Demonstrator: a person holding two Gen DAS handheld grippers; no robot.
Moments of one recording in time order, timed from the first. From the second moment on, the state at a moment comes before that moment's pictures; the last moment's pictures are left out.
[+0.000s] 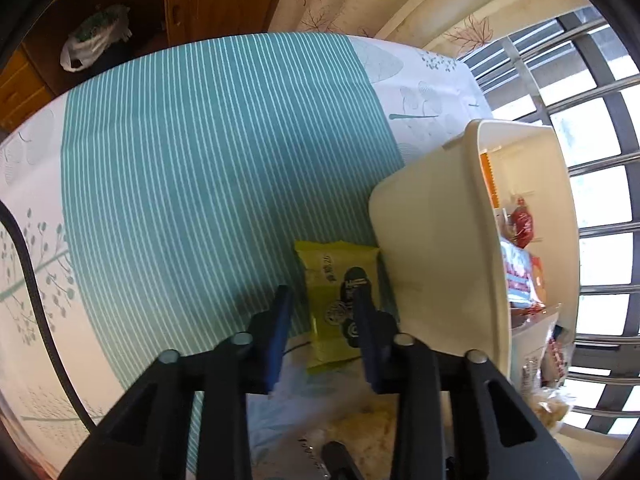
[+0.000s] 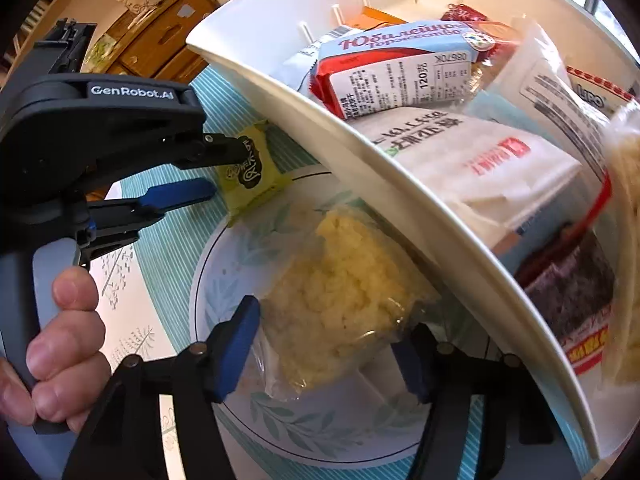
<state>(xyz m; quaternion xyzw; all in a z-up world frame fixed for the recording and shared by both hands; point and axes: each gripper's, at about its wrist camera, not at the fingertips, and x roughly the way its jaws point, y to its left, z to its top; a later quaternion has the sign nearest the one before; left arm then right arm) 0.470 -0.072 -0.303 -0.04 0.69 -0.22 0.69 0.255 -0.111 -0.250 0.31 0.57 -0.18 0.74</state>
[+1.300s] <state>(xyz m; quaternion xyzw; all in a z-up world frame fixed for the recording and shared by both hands) 0.422 -0.021 -0.287 -0.06 0.68 -0.18 0.71 0.180 -0.116 -0.240 0.32 0.62 -0.14 0.70</state>
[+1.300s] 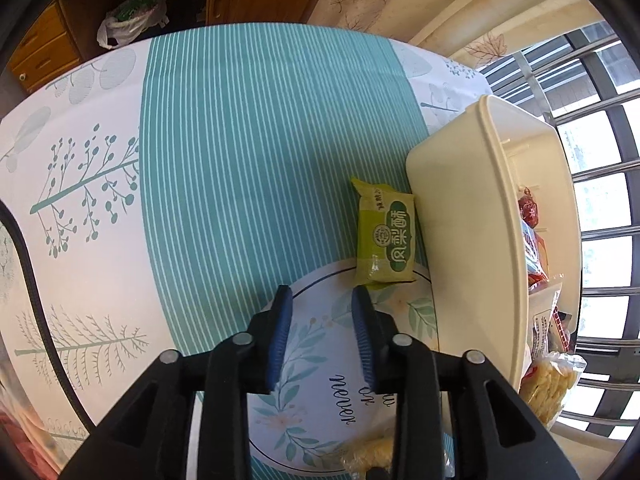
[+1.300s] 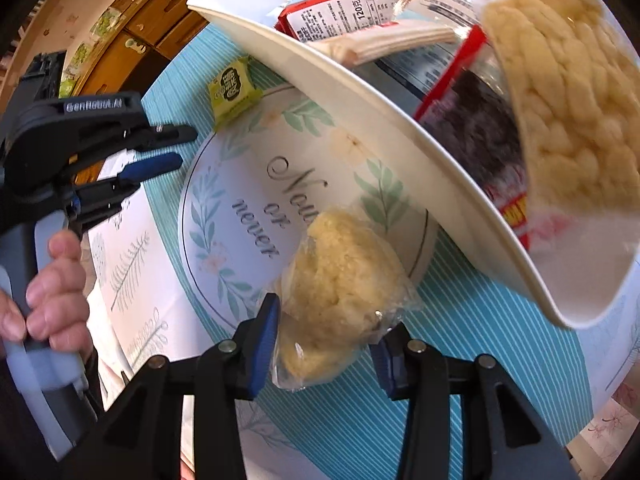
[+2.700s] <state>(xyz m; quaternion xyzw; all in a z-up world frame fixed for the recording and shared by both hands) 0.417 -0.088 -0.295 0.07 0.61 -0.20 0.77 0.162 -0.126 -0.191 0.20 0.64 -0.05 0.74</state>
